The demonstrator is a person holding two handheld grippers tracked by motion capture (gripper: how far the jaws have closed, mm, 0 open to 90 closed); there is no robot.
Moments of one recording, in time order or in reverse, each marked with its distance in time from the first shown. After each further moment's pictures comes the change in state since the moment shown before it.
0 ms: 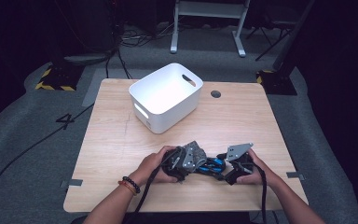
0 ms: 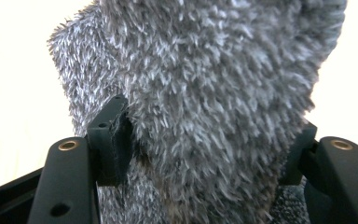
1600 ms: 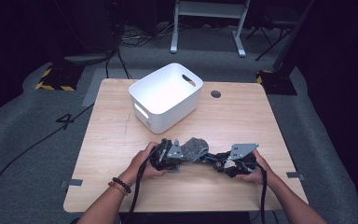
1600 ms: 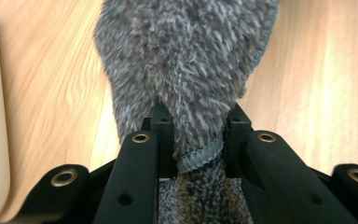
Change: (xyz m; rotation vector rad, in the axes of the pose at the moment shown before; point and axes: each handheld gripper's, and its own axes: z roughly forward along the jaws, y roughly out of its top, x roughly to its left) left arm 0.012 -0.011 -0.037 -0.114 -0.008 -0.111; right arm -0.004 0.001 -0.010 -0.082 -0.056 -0.021
